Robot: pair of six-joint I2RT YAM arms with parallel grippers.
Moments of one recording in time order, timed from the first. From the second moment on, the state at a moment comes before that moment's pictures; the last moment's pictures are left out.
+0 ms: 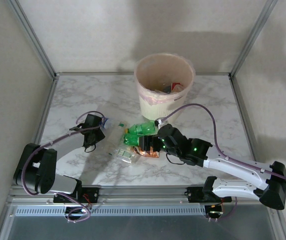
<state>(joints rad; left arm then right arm) -0.25 1.40 0.64 -0.41 -0.22 -0.87 1.09 1.08 0.87 -0.43 0.19 0.73</state>
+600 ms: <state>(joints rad) -0.29 1.07 0.99 -0.46 0.02 -0.97 1.12 1.15 1.00 -0.35 0.09 0.71</state>
